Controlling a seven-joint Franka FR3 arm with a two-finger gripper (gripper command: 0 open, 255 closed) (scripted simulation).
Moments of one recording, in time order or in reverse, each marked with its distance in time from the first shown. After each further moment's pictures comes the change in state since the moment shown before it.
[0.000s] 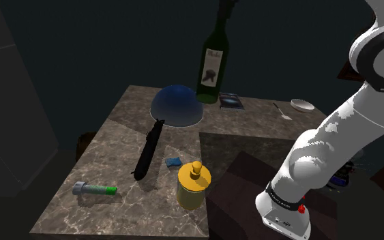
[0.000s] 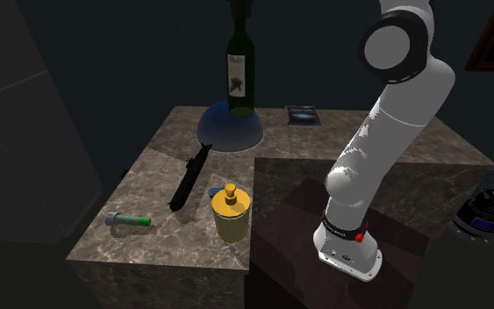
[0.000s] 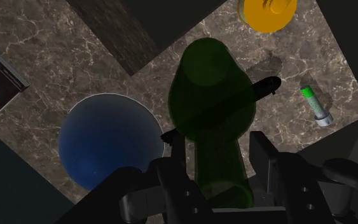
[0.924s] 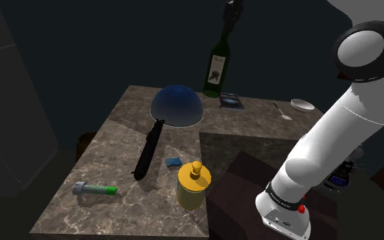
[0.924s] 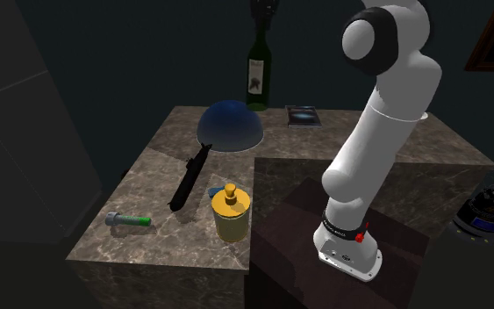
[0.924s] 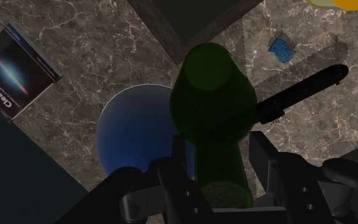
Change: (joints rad) arm -0.119 0.086 -0.222 -0.091 0.002 0.182 -0.337
